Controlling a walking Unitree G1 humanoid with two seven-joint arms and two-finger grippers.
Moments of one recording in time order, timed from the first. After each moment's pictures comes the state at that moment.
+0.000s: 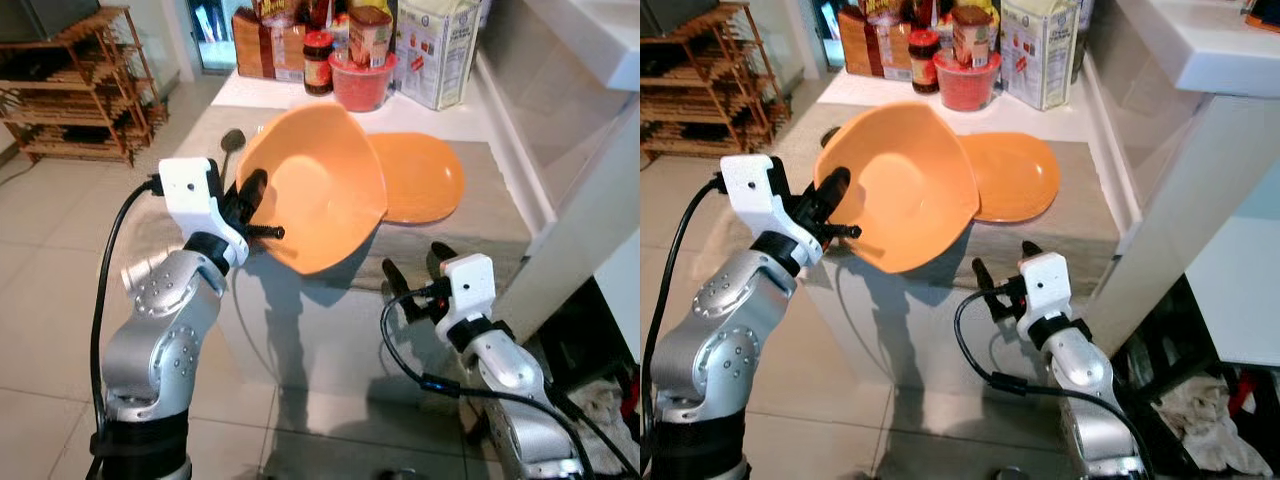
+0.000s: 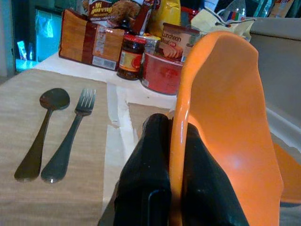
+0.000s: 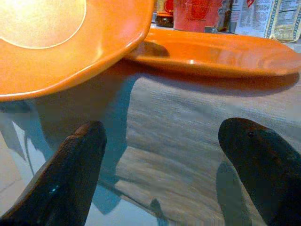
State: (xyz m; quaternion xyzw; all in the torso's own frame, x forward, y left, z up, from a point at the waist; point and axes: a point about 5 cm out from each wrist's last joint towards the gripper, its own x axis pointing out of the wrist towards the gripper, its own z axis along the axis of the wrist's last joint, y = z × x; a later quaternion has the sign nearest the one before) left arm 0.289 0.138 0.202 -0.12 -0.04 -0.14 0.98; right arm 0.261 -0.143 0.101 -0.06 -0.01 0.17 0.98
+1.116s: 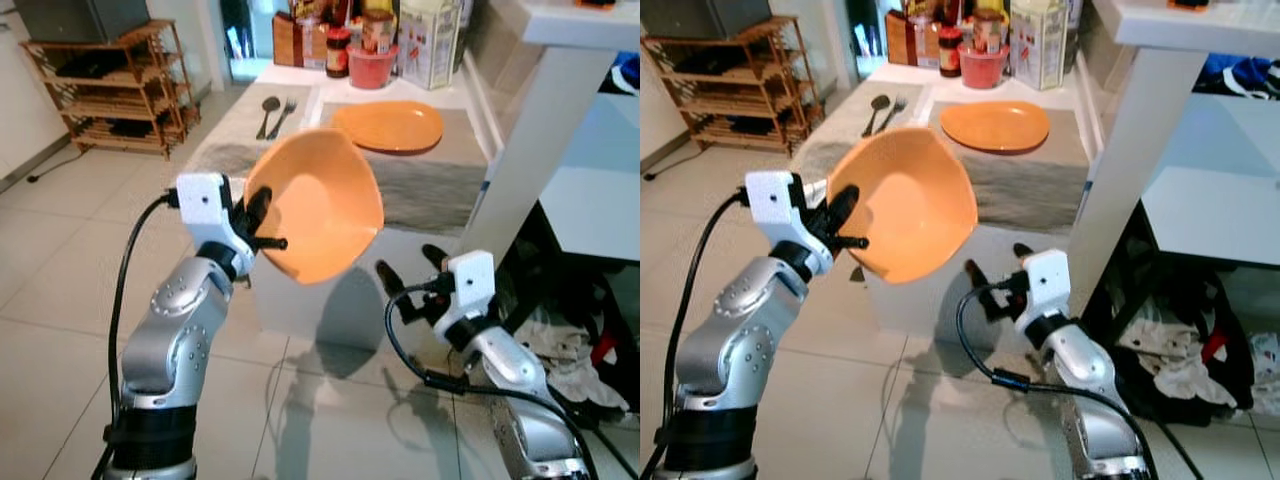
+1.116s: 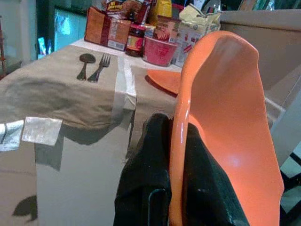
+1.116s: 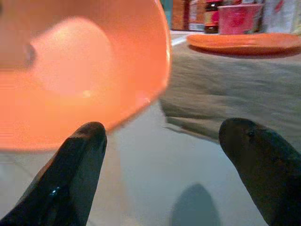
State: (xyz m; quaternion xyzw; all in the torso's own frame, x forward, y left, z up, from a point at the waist) left arm 0.301 0.138 0.173 -0.12 0.00 -0.13 0.98; right arm 0.260 -0.135 0.105 0.03 0.02 0.22 0.97
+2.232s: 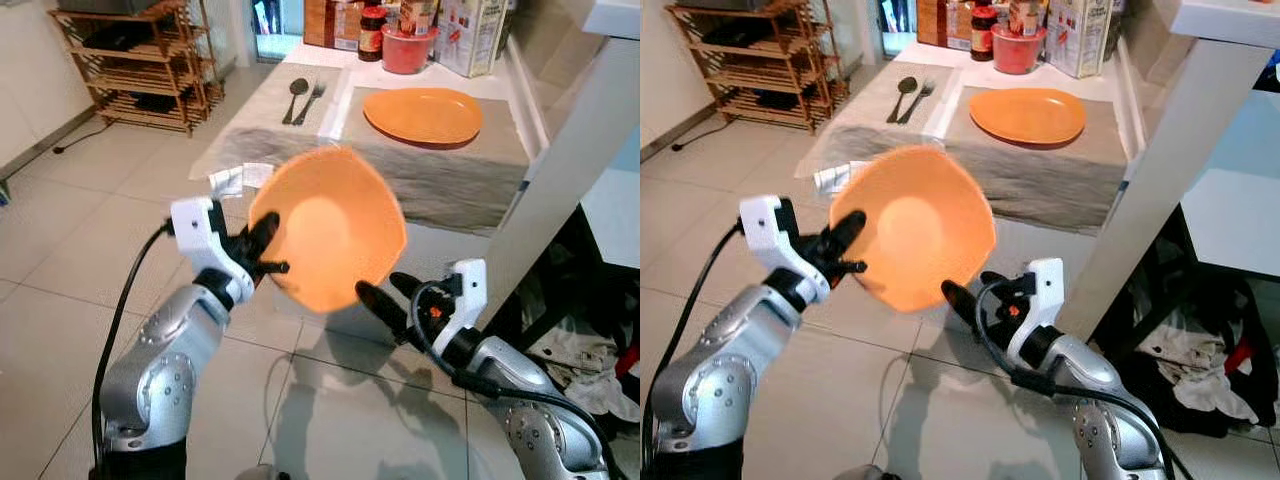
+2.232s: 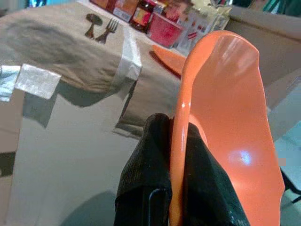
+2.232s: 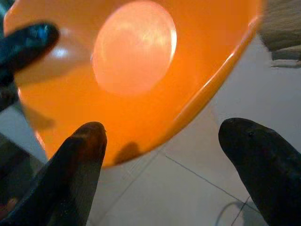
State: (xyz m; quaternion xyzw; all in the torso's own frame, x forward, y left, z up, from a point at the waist) left arm 0.272 0.133 0.168 -0.21 0.04 -0.18 0.96; right arm 0.242 -0.127 0.107 0.19 0.13 0.32 0.92
